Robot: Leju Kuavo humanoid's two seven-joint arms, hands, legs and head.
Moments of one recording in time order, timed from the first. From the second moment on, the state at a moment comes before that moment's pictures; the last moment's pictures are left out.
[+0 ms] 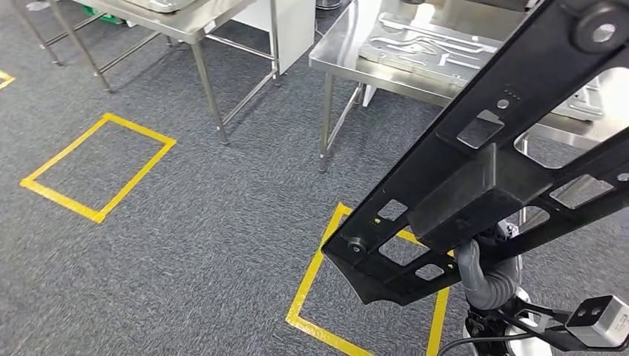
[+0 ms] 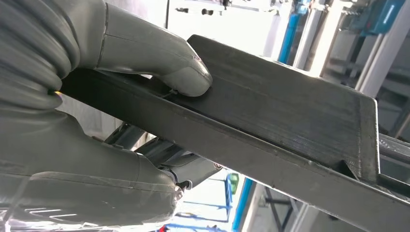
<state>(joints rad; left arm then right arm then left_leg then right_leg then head) -0.09 -0.19 1.02 -0.19 -1.30 0.06 -0.09 0.08 -0.09 -0.05 -2.04 -0.20 0.48 -0.50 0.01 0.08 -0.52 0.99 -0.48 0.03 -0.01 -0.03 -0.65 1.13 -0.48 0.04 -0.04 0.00</state>
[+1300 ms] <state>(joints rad) -0.09 -0.20 1.02 -0.19 -1.32 0.05 -0.07 0.05 -0.09 -0.07 -2.06 -0.23 0.48 -0.51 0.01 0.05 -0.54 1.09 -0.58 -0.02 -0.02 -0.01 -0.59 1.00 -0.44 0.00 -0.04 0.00</state>
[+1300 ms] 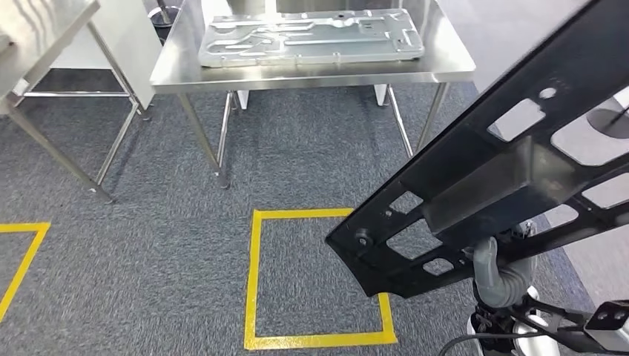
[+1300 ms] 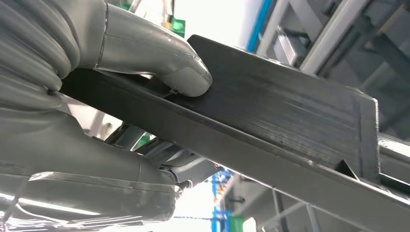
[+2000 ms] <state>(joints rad) -0.09 -0.20 1.03 -0.19 -1.29 0.06 -0.08 -0.04 -0.09 -0.05 -2.02 -0.23 0.48 -0.50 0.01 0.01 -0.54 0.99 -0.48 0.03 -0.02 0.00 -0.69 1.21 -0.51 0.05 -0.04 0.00</state>
